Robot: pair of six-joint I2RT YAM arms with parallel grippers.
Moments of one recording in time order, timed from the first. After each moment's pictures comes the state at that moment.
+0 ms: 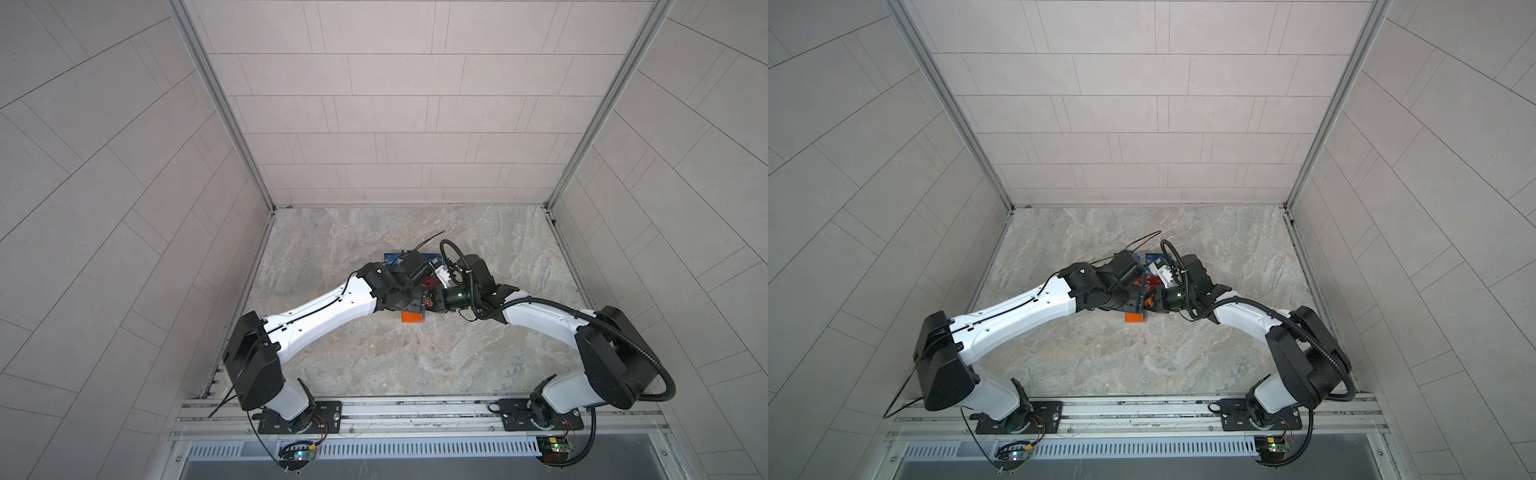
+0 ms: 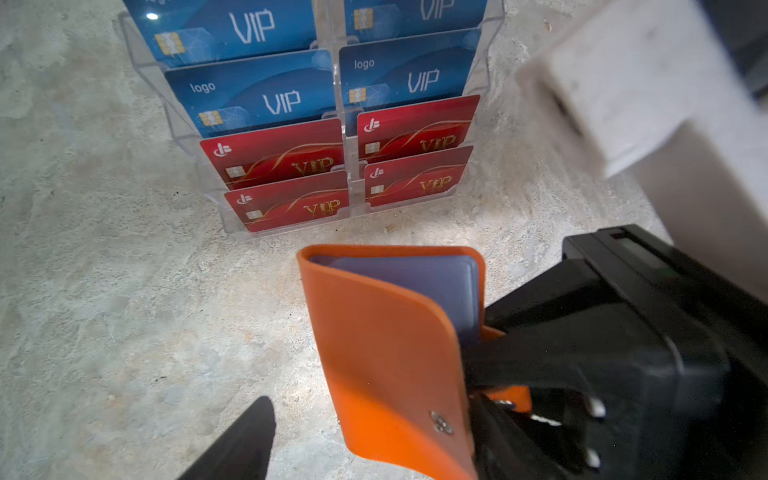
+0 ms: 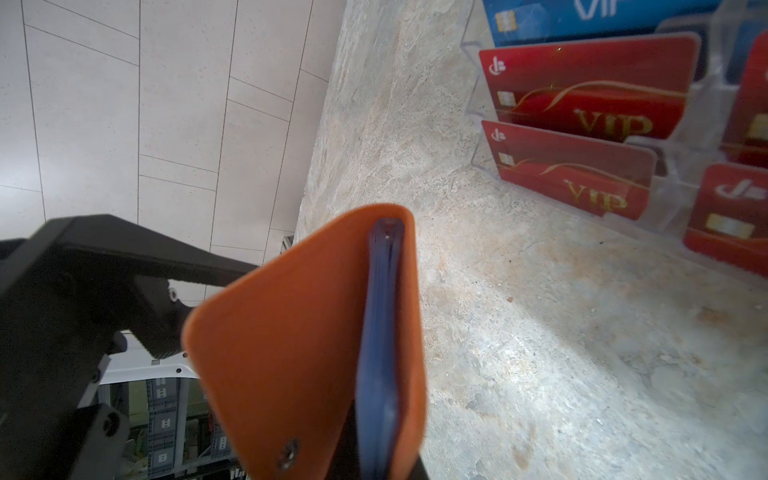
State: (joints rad) left arm -0.90 1.54 1.34 -0.93 -0.17 -0.68; right arm 0.54 1.48 0.77 0.07 -0.78 0.69
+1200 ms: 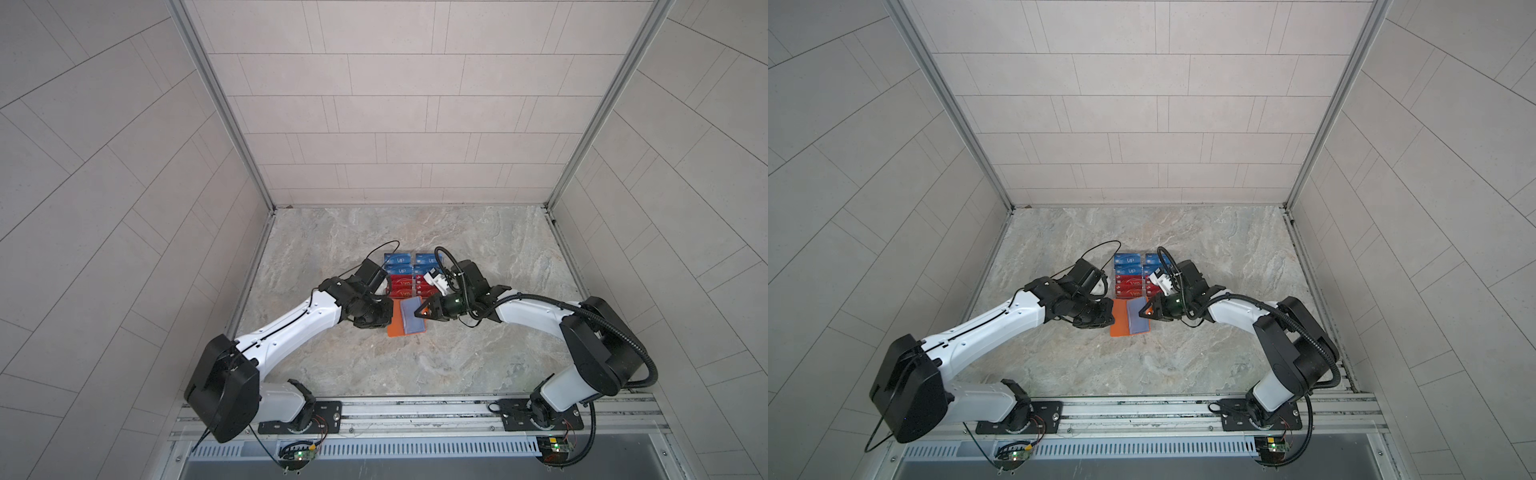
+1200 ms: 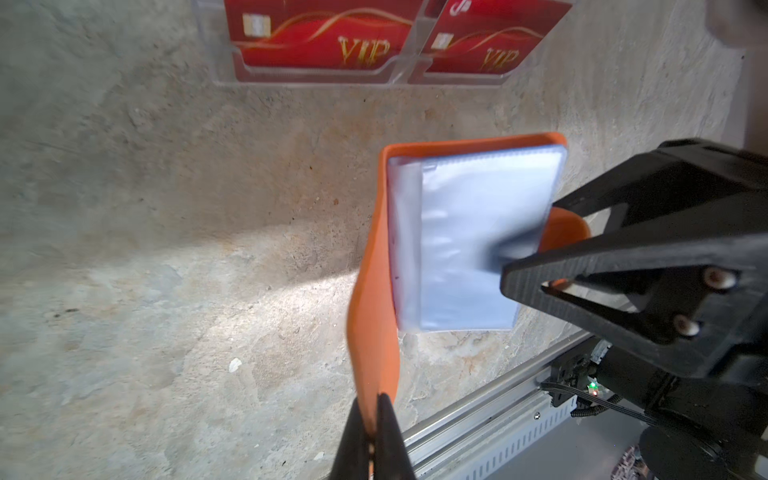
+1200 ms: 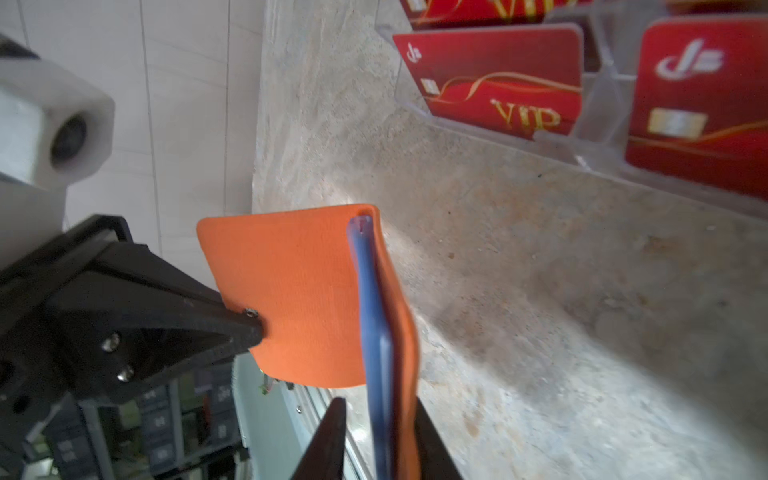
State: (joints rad) left arm -0.64 1.33 0.92 -0.76 0.32 -0.64; right arm 0.54 1.56 0.77 -0.05 -0.75 0.62
